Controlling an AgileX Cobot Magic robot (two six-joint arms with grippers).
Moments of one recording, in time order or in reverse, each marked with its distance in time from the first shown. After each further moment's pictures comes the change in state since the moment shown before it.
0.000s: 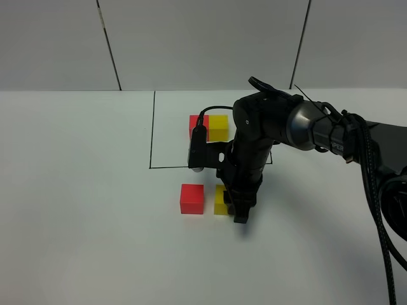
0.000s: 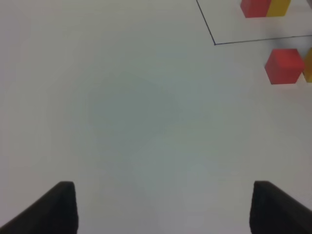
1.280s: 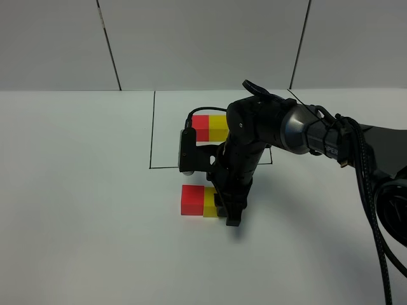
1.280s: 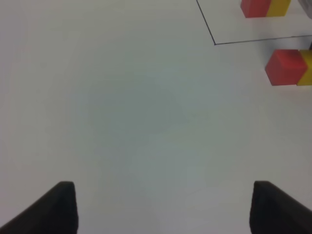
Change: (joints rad) left arm 0.000 0.000 0.000 0.000 0.000 0.000; right arm 0.021 0.004 0.000 0.040 -0.035 -0.067
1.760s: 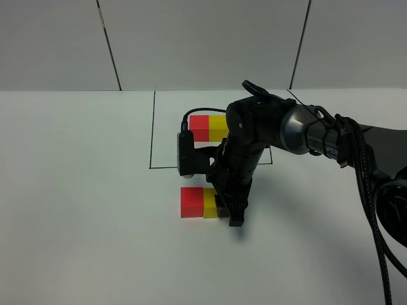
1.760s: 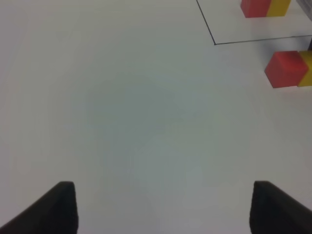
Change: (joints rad) left arm 0.000 0.000 0.000 0.000 0.000 0.000; right arm 0.001 0.000 0.000 0.001 -0.001 -0.065
